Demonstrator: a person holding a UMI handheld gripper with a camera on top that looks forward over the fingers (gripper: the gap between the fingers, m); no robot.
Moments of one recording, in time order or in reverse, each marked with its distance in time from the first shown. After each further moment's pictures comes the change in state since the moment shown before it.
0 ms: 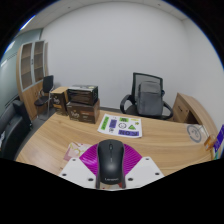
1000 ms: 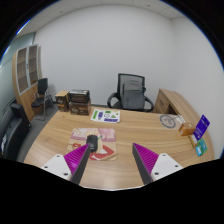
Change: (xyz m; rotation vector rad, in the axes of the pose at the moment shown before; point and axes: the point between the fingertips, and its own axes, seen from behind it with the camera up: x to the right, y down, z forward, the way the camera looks) arm 0.042 0.021 -0.215 -0.044 0.102 0.055
